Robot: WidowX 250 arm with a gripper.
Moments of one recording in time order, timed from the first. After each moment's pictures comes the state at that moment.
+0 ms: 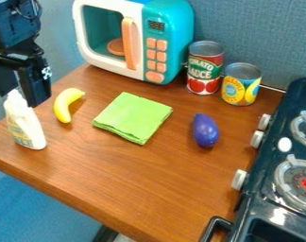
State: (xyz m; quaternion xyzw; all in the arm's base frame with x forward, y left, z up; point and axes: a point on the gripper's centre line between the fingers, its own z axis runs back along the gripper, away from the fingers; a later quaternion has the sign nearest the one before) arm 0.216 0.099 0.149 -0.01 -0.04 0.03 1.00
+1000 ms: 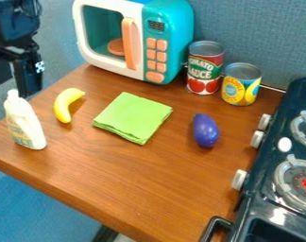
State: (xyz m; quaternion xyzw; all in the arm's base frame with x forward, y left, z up) arm 0.231 0.132 0.141 0.02 0.01 0.01 1.00
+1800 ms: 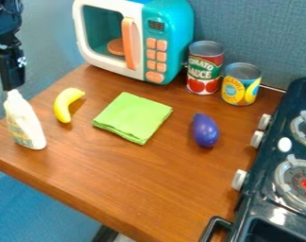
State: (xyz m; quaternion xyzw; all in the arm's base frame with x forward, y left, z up) arm 0.236 0.172 0.135 0.02 0.01 0.03 1.00
